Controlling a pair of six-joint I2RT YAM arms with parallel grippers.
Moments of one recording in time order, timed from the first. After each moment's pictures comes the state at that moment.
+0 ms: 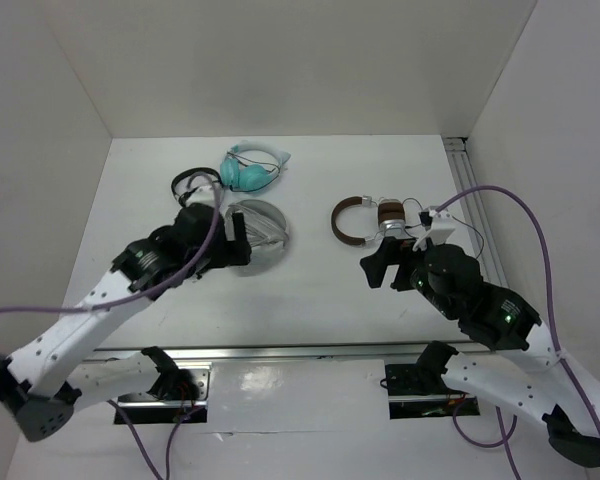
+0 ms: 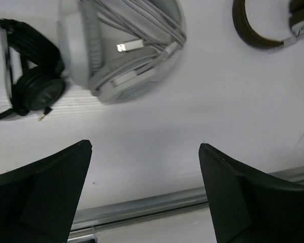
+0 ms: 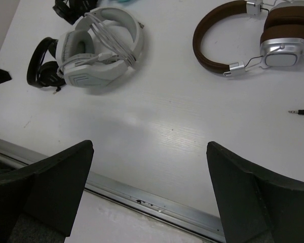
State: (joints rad) left arm -0.68 0.99 1.11 -0.85 -0.34 -0.61; right arm 0.83 0.63 0.96 -0.77 0.37 0.56
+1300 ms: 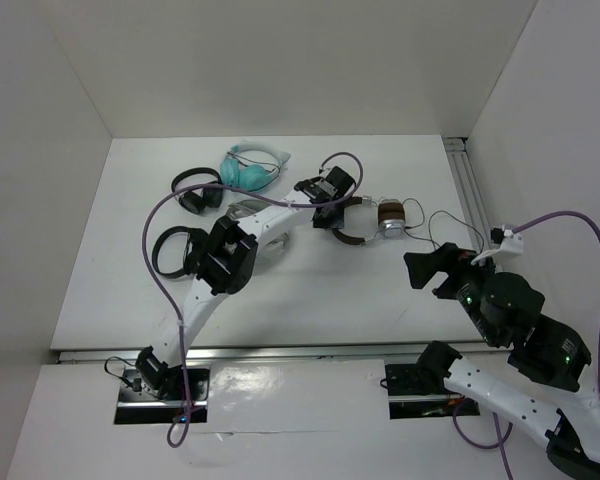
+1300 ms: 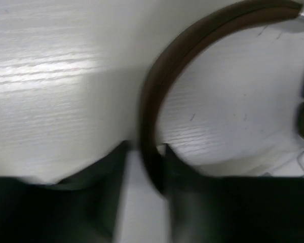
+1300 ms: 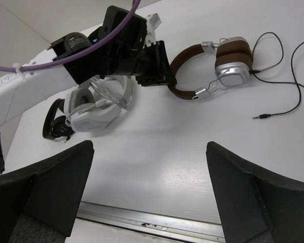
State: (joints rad) left arm -0.72 2.51 2.23 -0.74 -0.18 -0.65; right arm 0.82 0.40 1.03 -0.90 0.58 0.64
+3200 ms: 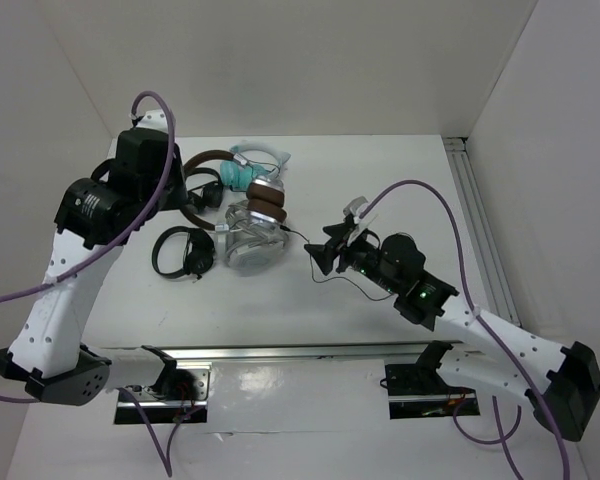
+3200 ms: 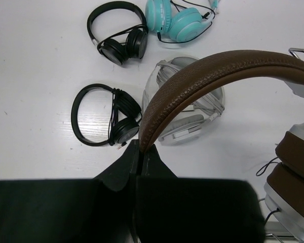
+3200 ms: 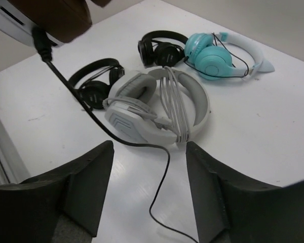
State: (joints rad) left arm -0.45 1.27 1.84 -1.21 -0.41 -0.39; right arm 0.80 0.89 0.63 0.23 -0.02 0.07
